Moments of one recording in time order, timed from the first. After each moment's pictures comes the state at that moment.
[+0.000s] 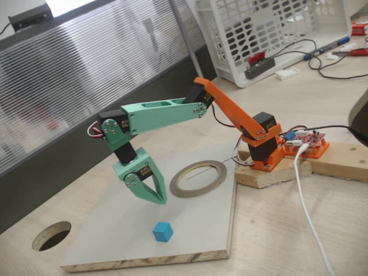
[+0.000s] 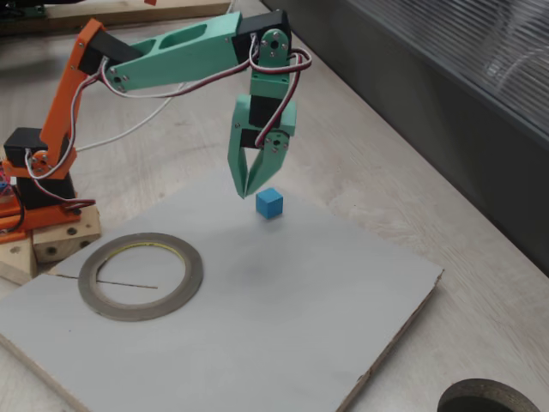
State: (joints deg) arm -28.8 57.1 43.0 114.0 98.6
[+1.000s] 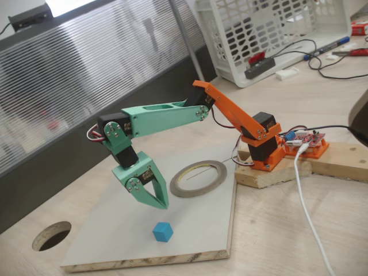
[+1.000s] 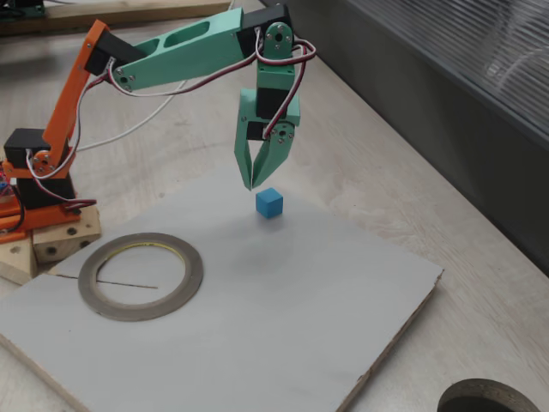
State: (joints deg) arm -33.2 56.7 41.7 114.0 98.6
